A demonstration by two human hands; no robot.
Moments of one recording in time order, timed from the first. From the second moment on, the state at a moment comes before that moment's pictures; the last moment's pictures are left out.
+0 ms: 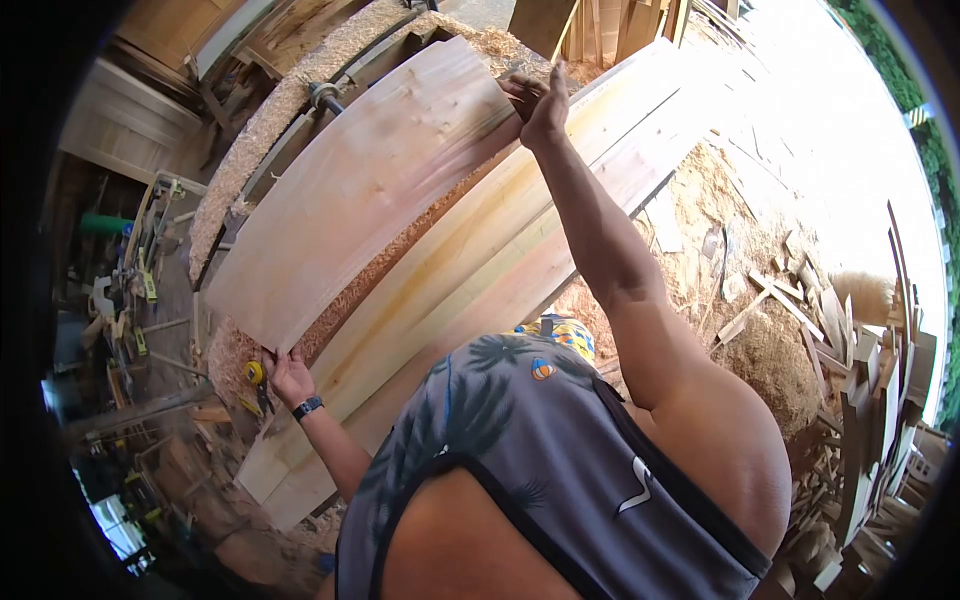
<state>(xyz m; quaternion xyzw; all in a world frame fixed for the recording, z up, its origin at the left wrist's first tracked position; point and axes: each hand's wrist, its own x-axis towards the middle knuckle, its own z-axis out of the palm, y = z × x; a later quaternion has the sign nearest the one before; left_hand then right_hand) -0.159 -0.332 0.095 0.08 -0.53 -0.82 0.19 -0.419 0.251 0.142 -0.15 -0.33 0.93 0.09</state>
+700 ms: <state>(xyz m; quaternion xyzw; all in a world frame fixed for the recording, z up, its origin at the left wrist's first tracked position) -0.127 -0.368 0.096 0.06 -0.34 -0.91 0.24 -0.325 0.214 0.139 -0.03 -0.02 1.00 0.02</state>
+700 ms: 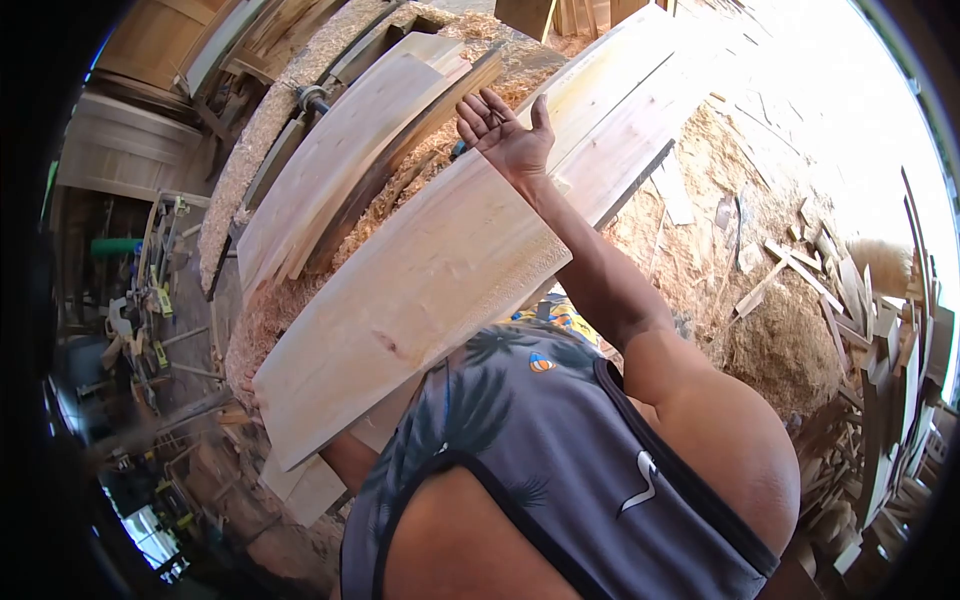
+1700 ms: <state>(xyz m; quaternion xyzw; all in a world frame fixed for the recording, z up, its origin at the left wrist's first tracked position) -0.112 -0.300 0.081 0.46 -0.34 -0.67 0.48 -0.290 0.276 0.065 -0.20 -0.41 0.89 0.04</state>
